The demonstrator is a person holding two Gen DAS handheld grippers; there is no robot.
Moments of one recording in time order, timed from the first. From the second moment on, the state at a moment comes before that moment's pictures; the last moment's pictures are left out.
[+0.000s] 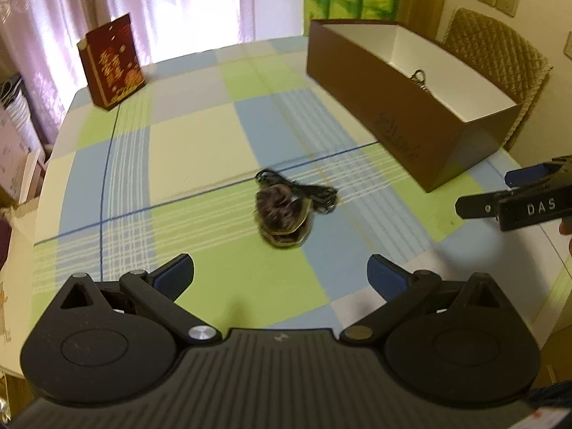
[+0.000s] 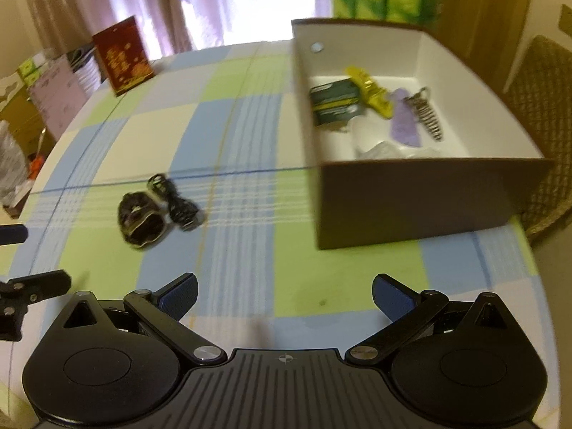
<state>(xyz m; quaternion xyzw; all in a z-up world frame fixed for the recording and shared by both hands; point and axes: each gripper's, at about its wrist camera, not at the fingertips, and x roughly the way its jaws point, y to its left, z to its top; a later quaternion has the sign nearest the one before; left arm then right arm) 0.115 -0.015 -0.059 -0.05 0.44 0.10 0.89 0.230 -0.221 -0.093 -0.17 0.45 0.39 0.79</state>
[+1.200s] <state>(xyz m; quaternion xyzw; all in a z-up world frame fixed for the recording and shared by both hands) 0.210 0.016 -0.119 -0.02 0.46 0.01 0.89 0.263 -0.214 -0.147 -0.13 0.52 0.34 0.77</state>
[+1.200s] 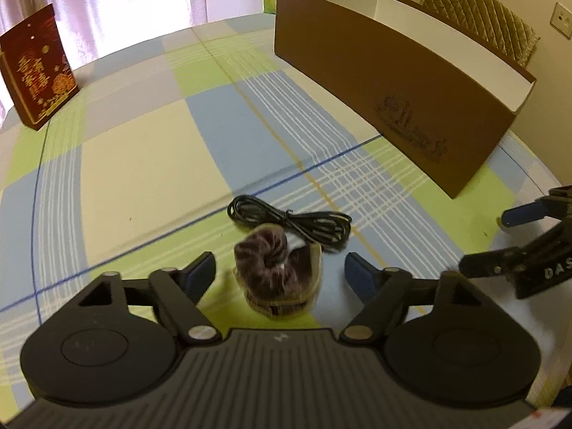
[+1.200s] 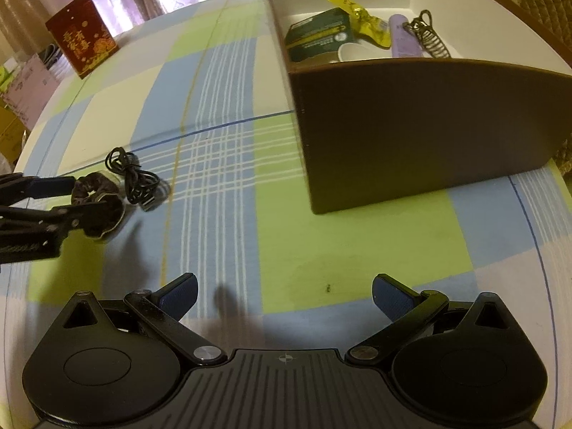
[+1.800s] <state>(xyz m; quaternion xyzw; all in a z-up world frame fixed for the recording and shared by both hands) 0.156 0.081 -0.120 -0.09 0.48 0.10 0.87 0.224 -0.151 -0.137 -0.18 0.45 0.48 0.73</state>
